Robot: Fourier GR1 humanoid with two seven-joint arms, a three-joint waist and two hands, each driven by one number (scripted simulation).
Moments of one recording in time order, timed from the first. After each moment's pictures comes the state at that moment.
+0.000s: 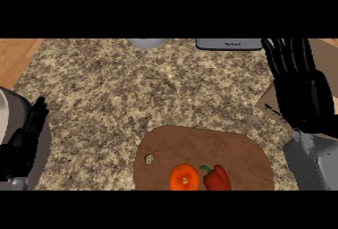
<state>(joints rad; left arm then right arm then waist) 0.04 0.47 -0.07 -1.50 0.10 0.24 -0.05 -0.37 -0.25 0.07 -1.72 -0.37 -0.07 -0.11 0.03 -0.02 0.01</state>
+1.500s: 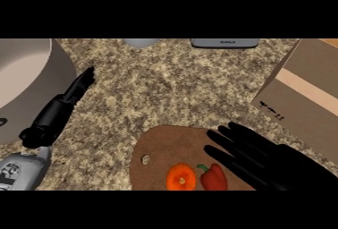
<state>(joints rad) -0.22 0.45 -0.19 -1.54 0.07 -0.03 -0.08 -0.27 -0.75 0.52 -2.25 0.38 0.34 0.29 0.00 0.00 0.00</state>
